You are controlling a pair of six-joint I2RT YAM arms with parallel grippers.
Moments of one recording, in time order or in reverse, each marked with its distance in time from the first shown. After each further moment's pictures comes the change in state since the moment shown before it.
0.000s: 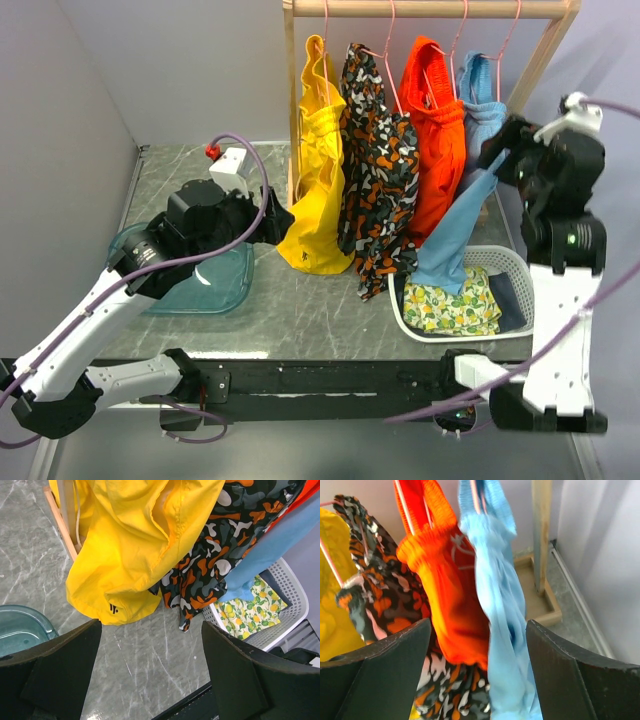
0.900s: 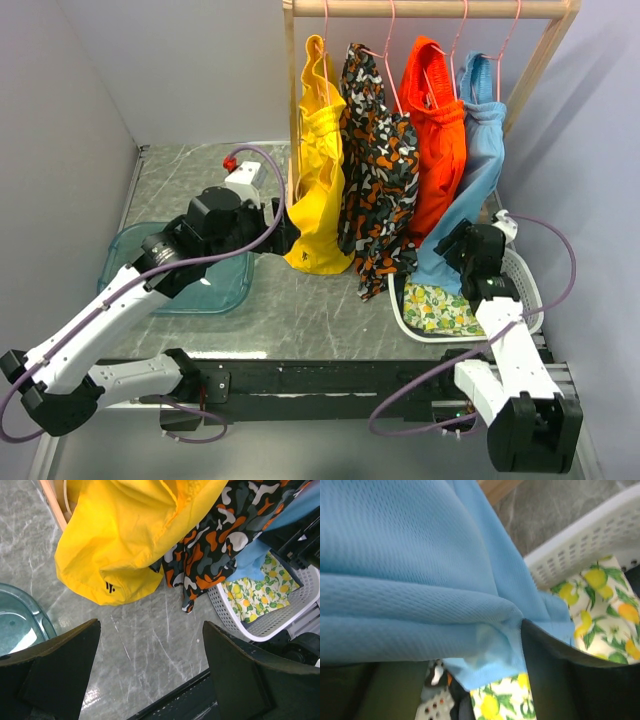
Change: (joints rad) left arm 0.000 0.015 -0.095 0.008 0.042 -0.029; right arm 0.000 -0.296 -1.159 0.458 0.051 0.337
